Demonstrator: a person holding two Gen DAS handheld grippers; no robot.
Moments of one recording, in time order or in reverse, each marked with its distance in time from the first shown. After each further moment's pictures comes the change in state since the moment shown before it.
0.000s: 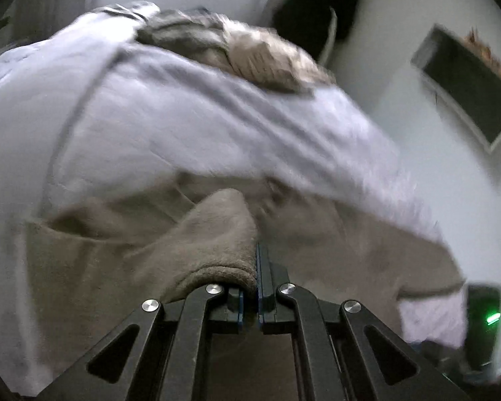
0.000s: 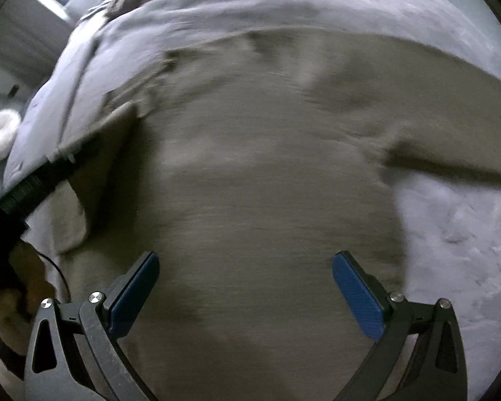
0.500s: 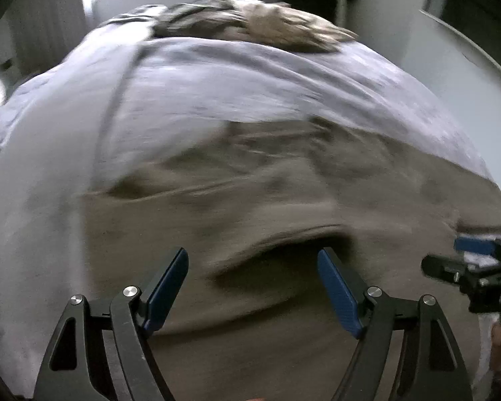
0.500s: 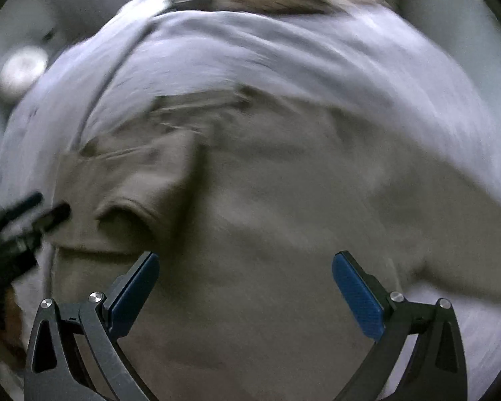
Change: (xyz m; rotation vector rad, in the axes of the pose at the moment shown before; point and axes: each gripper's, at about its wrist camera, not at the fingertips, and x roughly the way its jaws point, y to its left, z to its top) left arm -0.043 0.029 -0.047 0.096 0.052 0.262; right arm 0.007 0.147 0.028 -0.497 -0.166 -0.121
